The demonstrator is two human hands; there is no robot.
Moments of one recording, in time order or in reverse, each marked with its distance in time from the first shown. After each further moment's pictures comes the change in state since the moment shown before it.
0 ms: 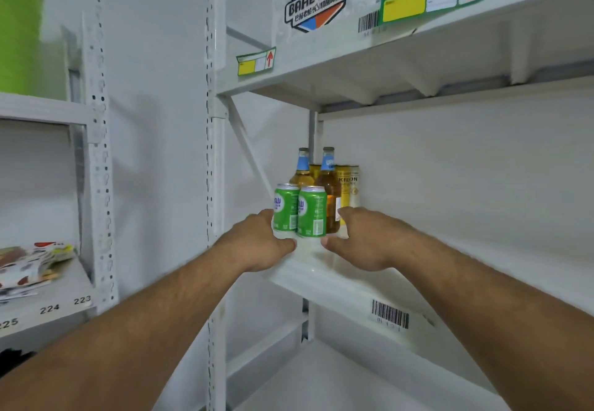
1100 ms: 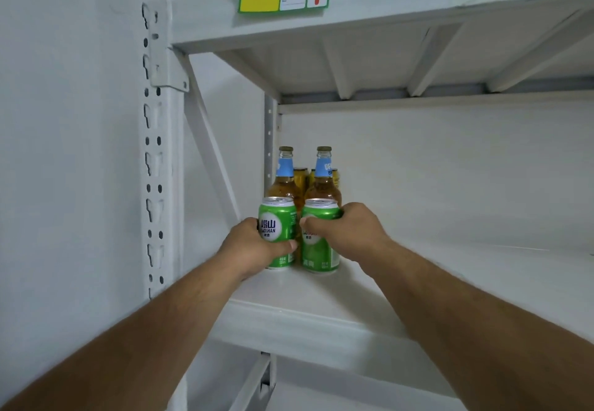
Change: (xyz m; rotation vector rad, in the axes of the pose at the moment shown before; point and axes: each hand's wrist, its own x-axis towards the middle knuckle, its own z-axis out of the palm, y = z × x) left_hand 0.217 -0.089 0.047 -0.670 -0.223 0.197; right_hand 0.170 -0.036 0.068 0.718 0.507 0.526
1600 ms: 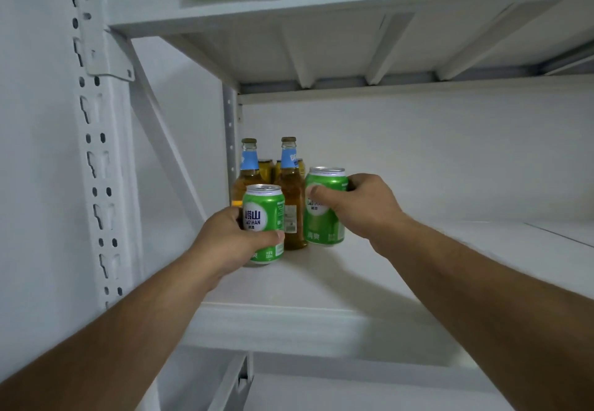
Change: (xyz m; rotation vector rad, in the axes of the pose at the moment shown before) left_hand -0.003 0.010 0.006 -0.157 -0.095 0.073; right_hand -0.014 -0.003 -0.049 0.034 0.228 0.017
